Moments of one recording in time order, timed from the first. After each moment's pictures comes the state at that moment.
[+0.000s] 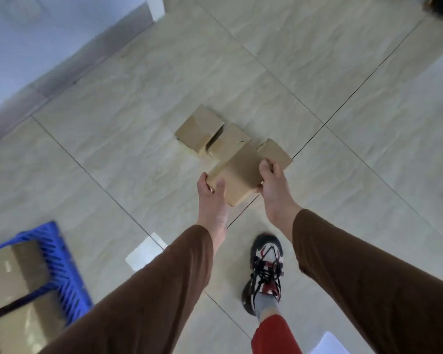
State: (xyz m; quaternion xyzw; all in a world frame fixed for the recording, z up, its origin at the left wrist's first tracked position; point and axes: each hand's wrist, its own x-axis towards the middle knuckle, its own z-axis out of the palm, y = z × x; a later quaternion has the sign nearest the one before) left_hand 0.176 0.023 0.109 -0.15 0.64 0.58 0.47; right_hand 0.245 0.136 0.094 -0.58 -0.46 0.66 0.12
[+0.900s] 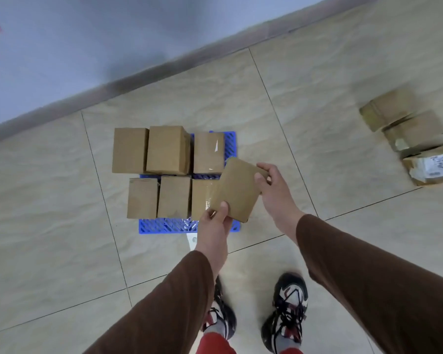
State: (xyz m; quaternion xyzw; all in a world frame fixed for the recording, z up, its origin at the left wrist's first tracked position) left_hand 0.126 -0.522 0.147 -0.42 0.50 0.70 0.30; right_hand 0.115 -0.370 0.133 -0.38 -0.63 0.67 -0.09
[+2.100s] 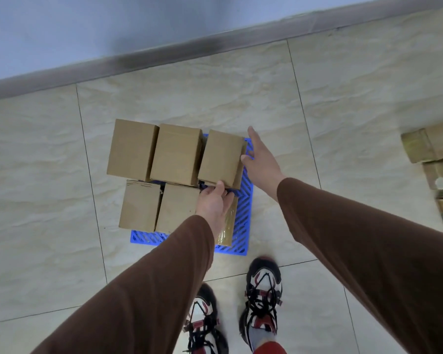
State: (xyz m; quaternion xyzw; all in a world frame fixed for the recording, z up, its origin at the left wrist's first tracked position) left_hand -0.012 -0.531 0.047 -0.51 0.44 0.68 0.29; right_hand -0.053 -0.392 0.033 -0.23 -0.80 0.51 -0.22
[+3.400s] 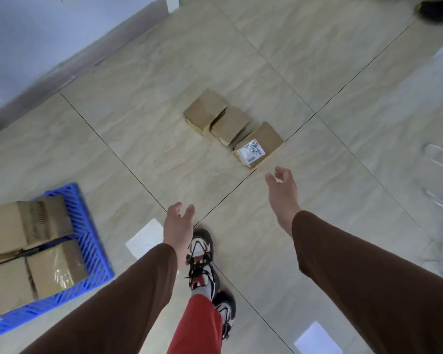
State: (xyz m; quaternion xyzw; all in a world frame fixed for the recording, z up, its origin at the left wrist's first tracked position) left_hand 0.227 -0.143 0.152 -0.13 0.79 0.42 0.43; right_hand 0.340 0.072 0.168 -0.64 -0.59 0.50 0.04
